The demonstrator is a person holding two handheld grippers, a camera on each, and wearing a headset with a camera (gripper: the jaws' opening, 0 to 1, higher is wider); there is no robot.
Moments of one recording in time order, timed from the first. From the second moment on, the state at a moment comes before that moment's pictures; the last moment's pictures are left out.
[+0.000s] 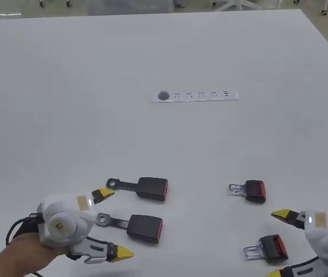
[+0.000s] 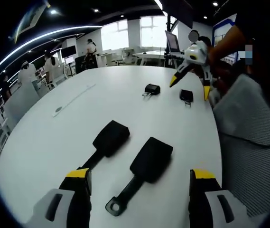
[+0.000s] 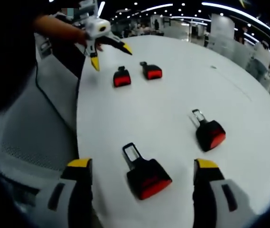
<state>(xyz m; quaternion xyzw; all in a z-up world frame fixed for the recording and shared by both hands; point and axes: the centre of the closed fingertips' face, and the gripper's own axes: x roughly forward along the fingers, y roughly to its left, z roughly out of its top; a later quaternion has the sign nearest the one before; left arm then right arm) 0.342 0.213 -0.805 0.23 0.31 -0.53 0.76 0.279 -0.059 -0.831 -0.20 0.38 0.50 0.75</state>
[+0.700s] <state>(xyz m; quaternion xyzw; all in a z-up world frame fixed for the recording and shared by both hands) 0.341 0.190 -0.846 0.32 0.31 -0.61 0.65 0.278 -0.069 -0.844 -0.24 0.41 0.55 0.69</state>
